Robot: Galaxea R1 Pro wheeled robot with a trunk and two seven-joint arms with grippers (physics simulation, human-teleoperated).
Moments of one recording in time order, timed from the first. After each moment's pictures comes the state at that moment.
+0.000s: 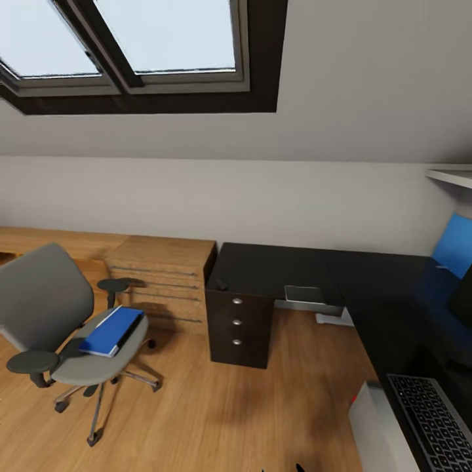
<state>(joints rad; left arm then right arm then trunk) 0.00 0.06 -0.29 -0.56 0.46 -0.09 0.26 -0.19 0.08 0.54 -0.26 -0.41 -0.74 0.01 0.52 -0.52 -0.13</state>
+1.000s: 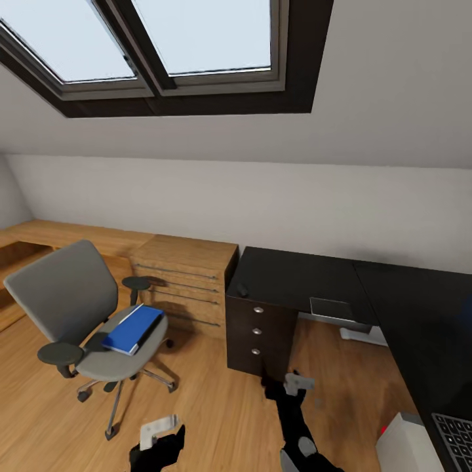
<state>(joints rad) 0.00 0.03 -0.28 -1.19 0.46 0.16 0.32 -0.38 0.09 0.46 -0.60 -0.43 -0.53 -0.25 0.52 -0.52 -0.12</state>
